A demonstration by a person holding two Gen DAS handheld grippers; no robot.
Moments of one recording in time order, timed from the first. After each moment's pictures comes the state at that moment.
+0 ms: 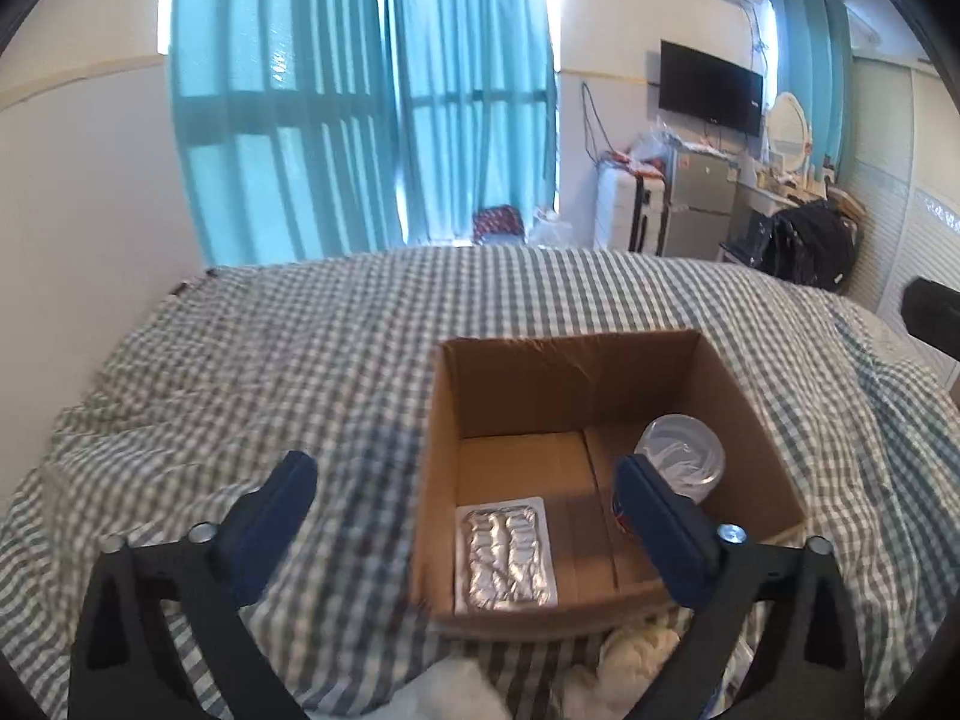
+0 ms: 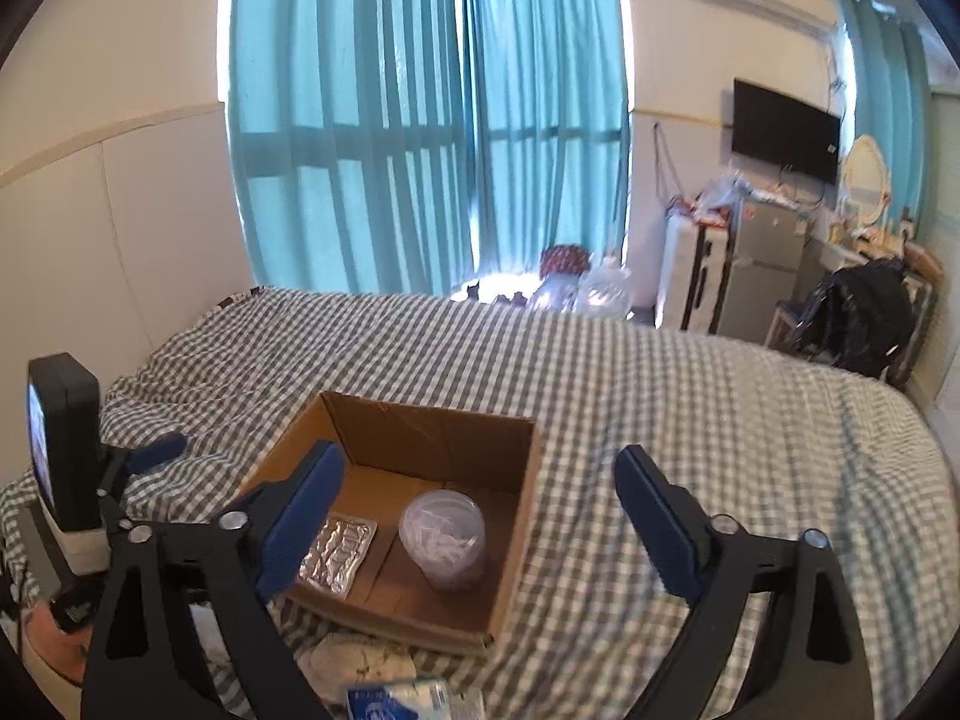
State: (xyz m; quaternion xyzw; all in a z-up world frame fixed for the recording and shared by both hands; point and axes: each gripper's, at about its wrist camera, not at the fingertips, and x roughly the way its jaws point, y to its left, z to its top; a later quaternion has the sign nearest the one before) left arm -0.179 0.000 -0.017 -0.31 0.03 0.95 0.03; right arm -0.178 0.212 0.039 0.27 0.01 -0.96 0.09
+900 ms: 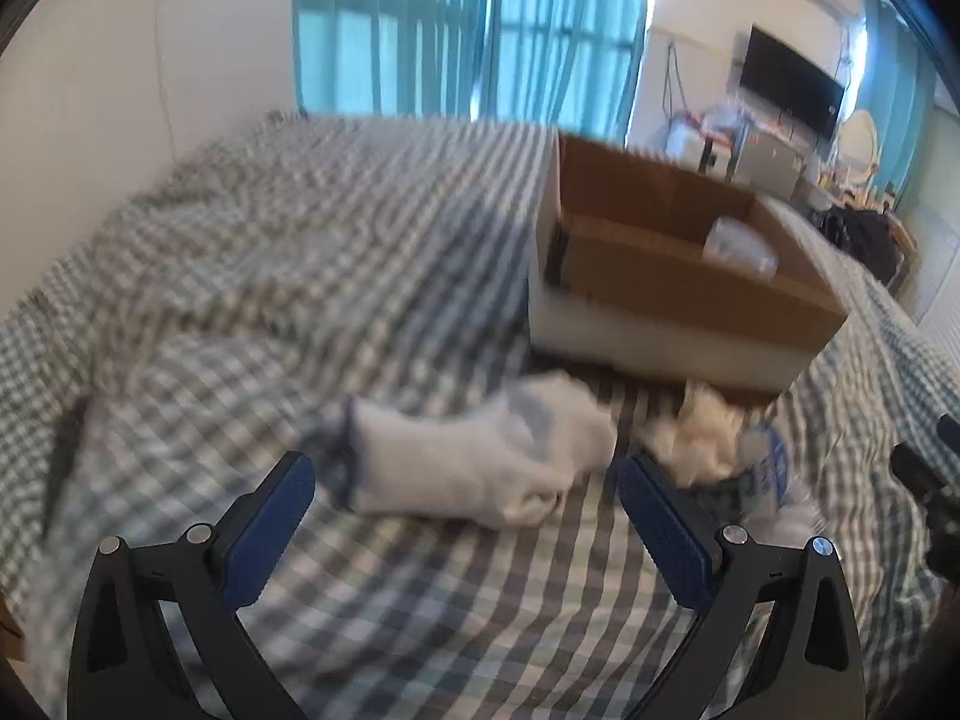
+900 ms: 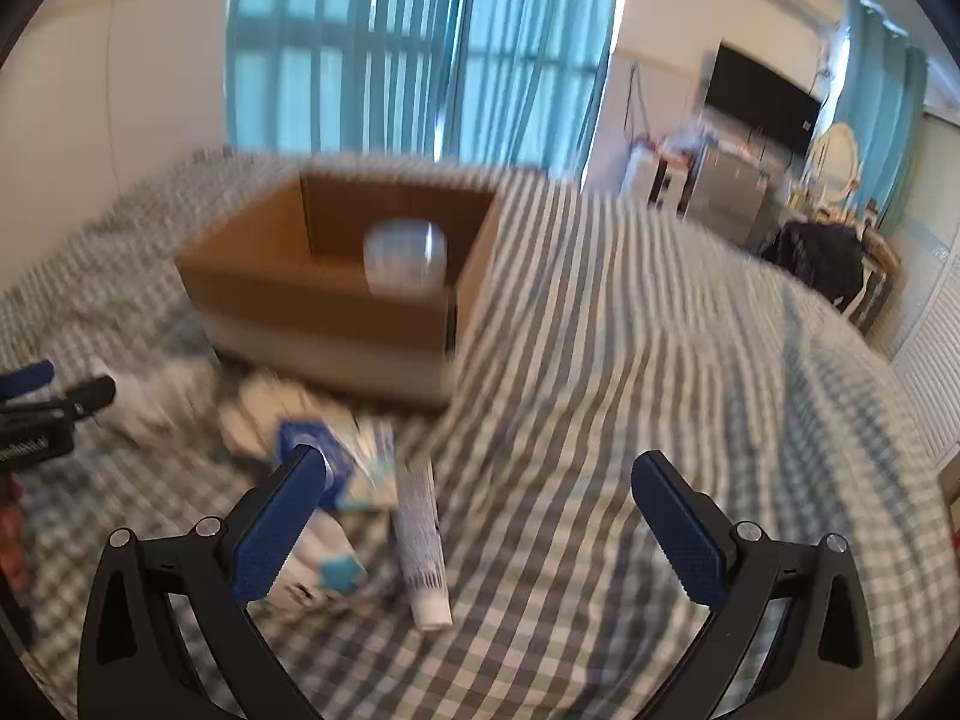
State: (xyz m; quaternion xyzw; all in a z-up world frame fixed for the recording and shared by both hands) left arm -0.078 -0.049 -0.116 -0.41 -0.05 0.91 -0.04; right arm -0.084 0.210 -0.086 0.37 0.08 -0.93 0.03
